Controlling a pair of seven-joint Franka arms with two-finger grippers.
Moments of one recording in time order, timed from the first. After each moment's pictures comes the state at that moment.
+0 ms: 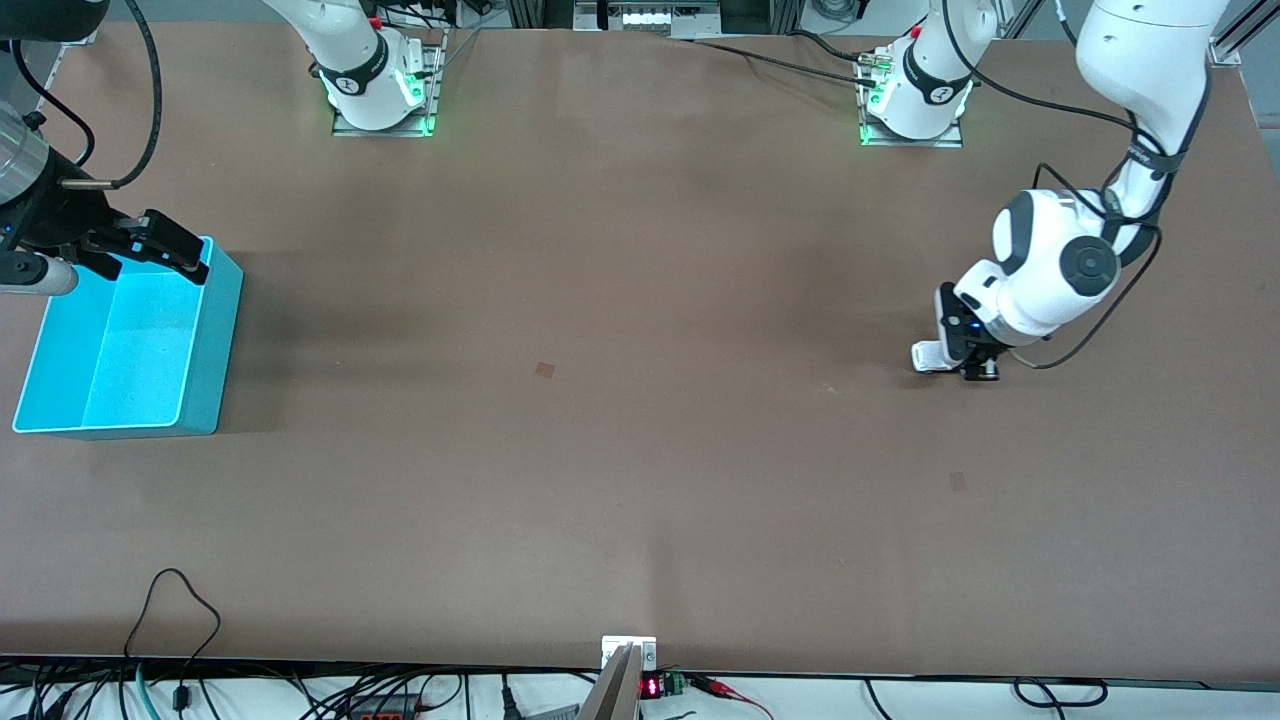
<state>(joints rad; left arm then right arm) 0.09 0.36 -0.03 -2.32 0.03 2.65 1.56 0.02 0.05 0.05 -1.56 -0.01 1.66 0.12</state>
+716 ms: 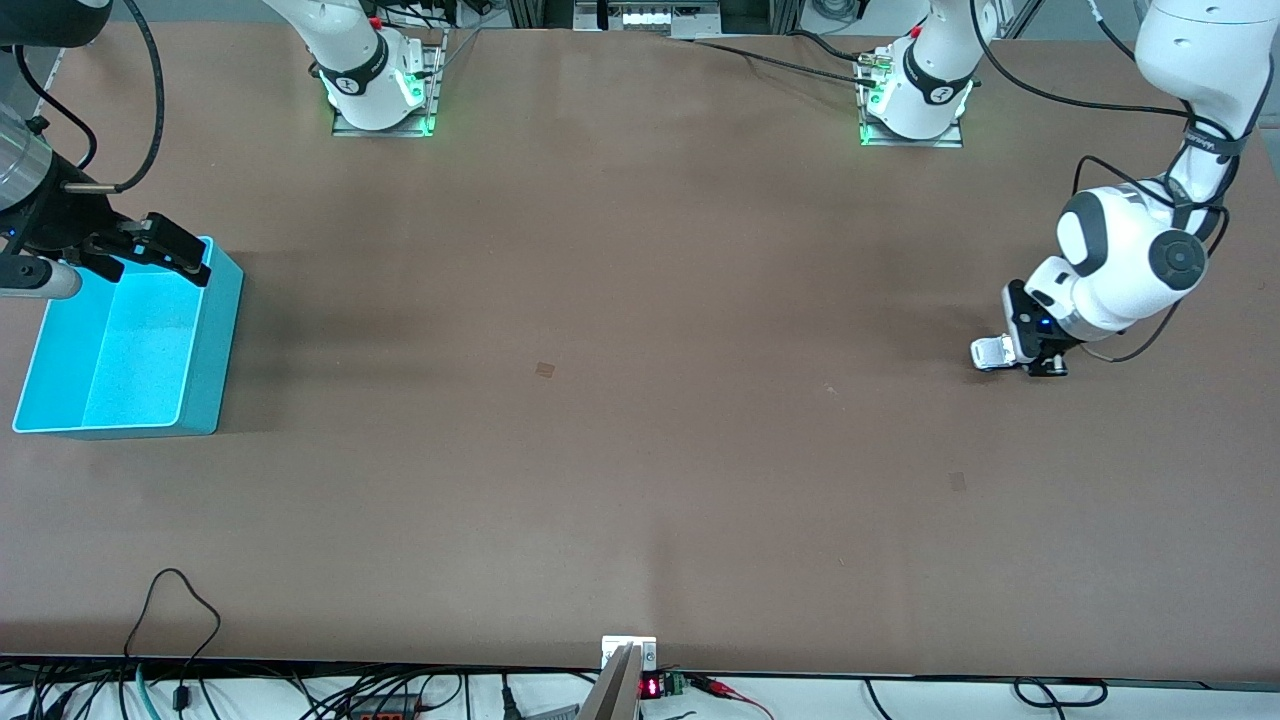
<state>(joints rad) 0.27 0.37 -0.03 -2.30 0.03 2.65 1.71 0.02 0.06 0.05 -1.56 -0.01 1.66 0.12</state>
